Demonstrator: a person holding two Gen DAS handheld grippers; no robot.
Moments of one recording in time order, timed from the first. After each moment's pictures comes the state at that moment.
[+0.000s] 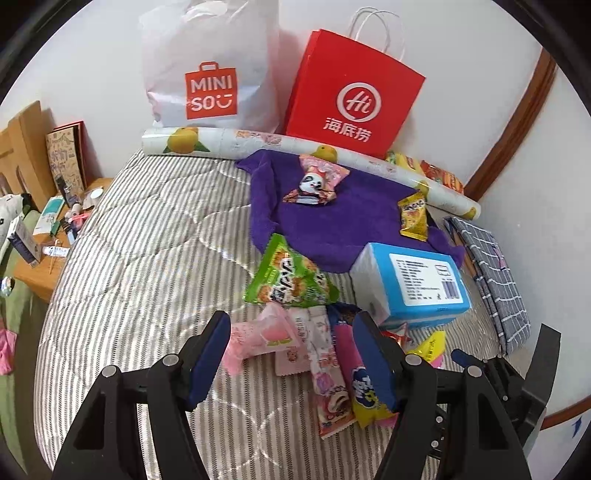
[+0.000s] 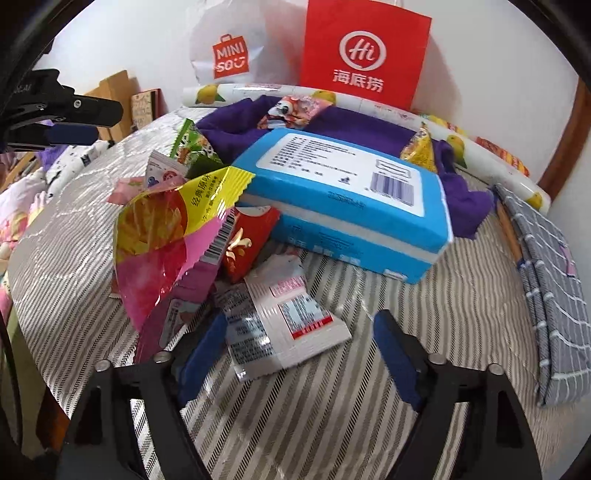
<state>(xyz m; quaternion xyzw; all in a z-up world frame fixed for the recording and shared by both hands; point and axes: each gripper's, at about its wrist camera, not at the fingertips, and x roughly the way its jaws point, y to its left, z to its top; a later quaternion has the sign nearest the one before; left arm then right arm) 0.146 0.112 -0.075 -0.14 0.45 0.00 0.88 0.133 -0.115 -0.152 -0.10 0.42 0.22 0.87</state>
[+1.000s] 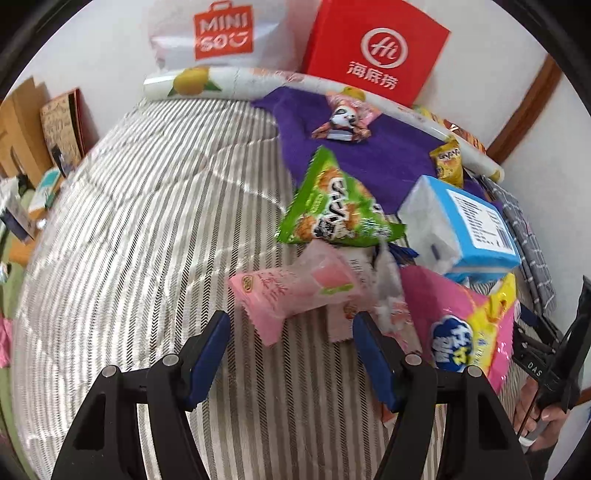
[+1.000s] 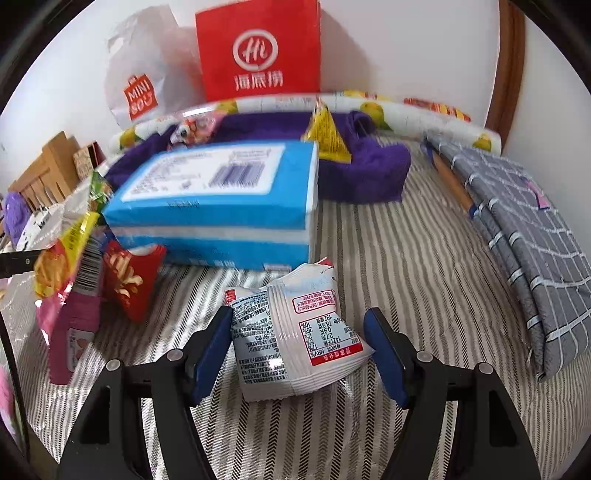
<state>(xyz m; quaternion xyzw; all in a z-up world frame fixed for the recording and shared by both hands) 0.150 0.128 -0.151 -0.13 0.51 0.00 0.85 0.165 -0.182 -0.174 0.00 0.43 0.12 0.89</state>
